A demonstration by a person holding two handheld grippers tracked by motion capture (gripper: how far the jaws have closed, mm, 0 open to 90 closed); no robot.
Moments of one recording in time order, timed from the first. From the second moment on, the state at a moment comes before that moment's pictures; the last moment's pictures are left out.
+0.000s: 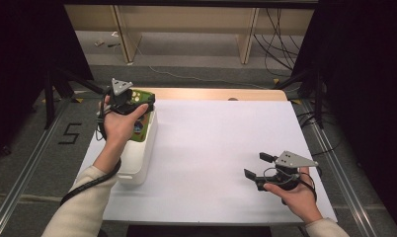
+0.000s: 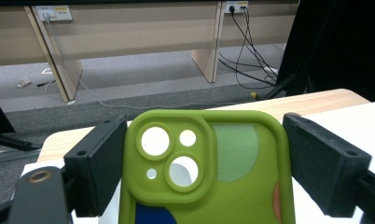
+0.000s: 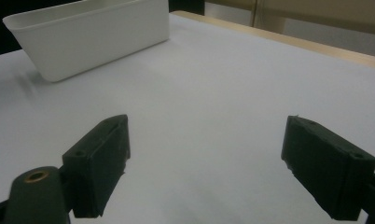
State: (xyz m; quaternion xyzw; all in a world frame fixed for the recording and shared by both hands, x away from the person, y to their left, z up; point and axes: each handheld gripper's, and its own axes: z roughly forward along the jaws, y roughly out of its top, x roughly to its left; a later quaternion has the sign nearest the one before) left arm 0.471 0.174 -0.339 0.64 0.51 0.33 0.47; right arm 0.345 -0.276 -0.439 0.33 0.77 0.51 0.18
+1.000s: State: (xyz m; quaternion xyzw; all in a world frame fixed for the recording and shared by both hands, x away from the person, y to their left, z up) left arm 0.488 0.177 -0.340 0.63 0.52 0.33 0.47; right arm 0.345 -0.276 -0.439 0.33 0.77 0.51 0.18
